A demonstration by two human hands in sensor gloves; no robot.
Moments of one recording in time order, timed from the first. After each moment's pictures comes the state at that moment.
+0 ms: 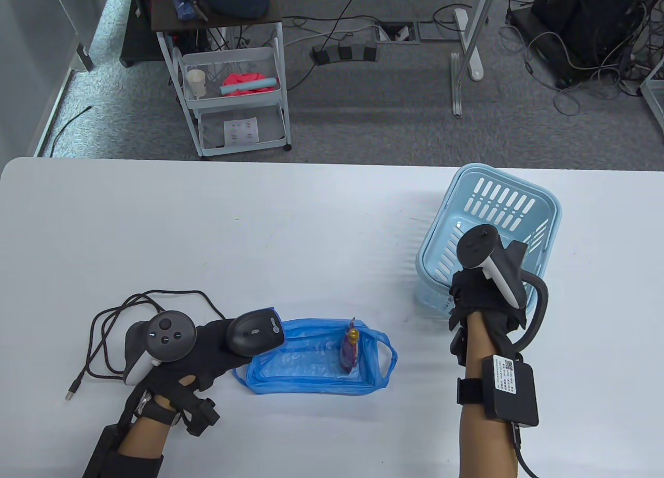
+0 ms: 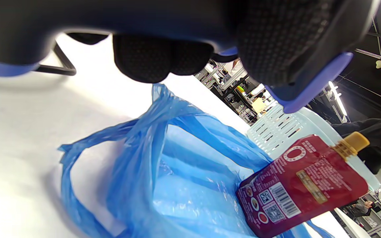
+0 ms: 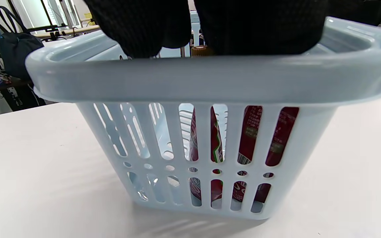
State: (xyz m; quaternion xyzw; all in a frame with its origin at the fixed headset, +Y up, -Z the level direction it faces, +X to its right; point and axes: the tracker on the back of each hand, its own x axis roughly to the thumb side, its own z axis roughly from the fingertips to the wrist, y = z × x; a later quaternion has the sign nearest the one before) left_hand -0.249 -0.718 -0.206 -0.11 -0.14 0.36 0.92; right_hand 0.208 -0.632 -0.298 -0.19 0.14 0.97 0.09
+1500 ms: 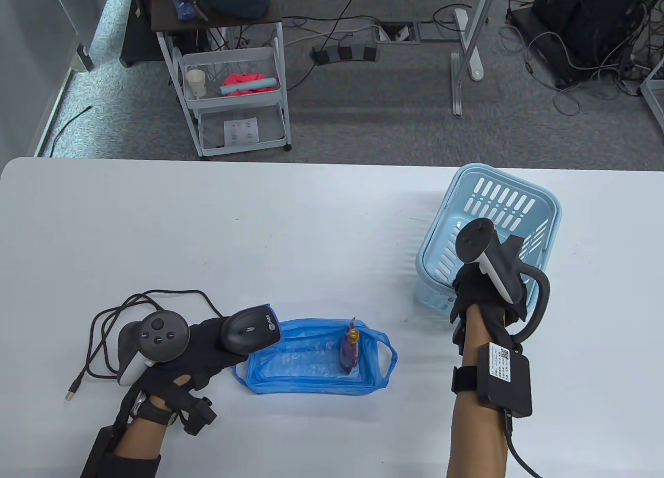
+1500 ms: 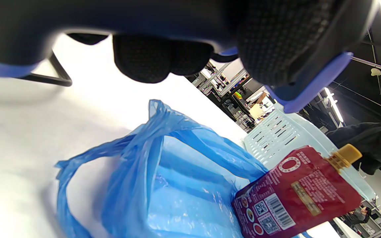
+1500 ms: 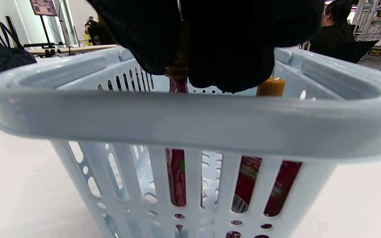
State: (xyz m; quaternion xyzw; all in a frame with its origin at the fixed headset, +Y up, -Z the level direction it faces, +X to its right) left_hand -0.258 -0.716 -0.207 -0.10 -0.14 0.37 0.91; right_hand 0.206 -0.615 -0.299 -0.20 0.07 0.98 0.06
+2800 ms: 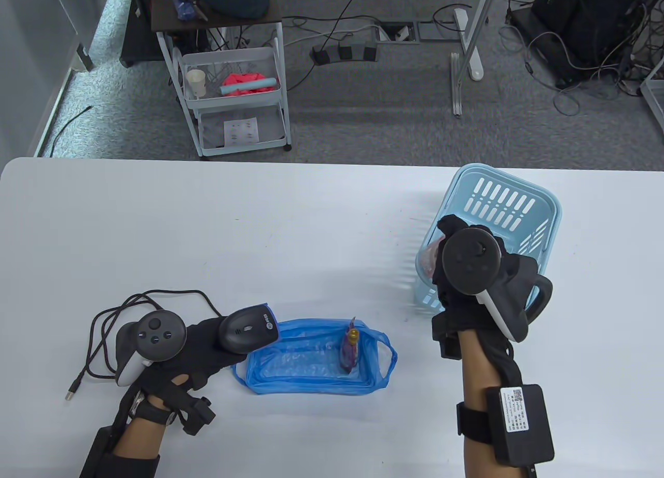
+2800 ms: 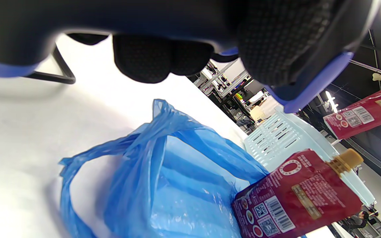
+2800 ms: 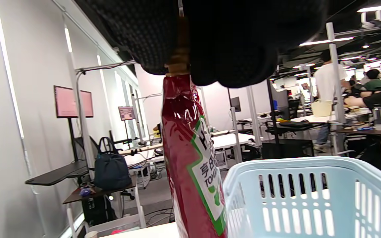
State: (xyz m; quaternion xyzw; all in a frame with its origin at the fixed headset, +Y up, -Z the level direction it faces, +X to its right) left_hand -0.262 -0.719 -0.207 -0.10 -0.14 0.38 0.91; right_hand 0.143 -0.513 -0.238 -0.06 -0.13 0.98 0.13
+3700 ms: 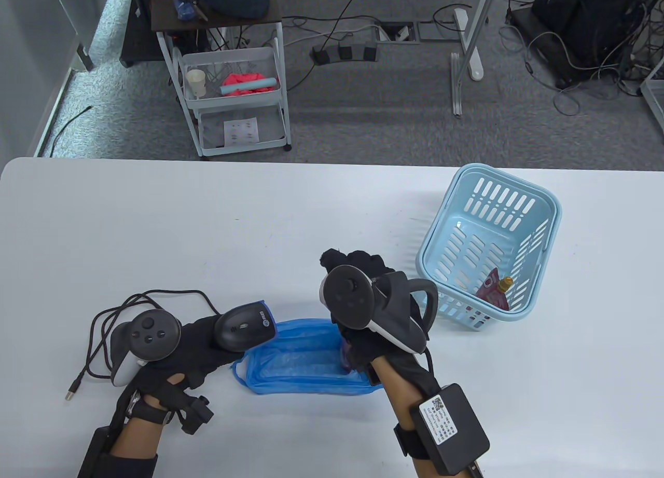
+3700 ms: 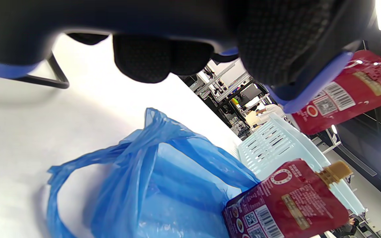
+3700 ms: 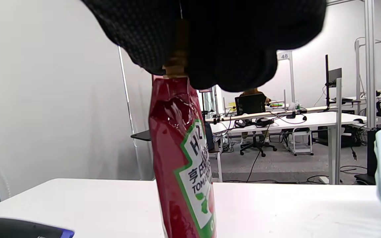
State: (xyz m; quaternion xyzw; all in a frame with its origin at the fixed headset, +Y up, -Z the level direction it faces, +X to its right) left_hand -0.266 -0.718 -0.208 -0.09 -0.14 0.40 0.90; right_hand 0.028 -0.545 -0.221 0.13 -0.07 0.98 0.12
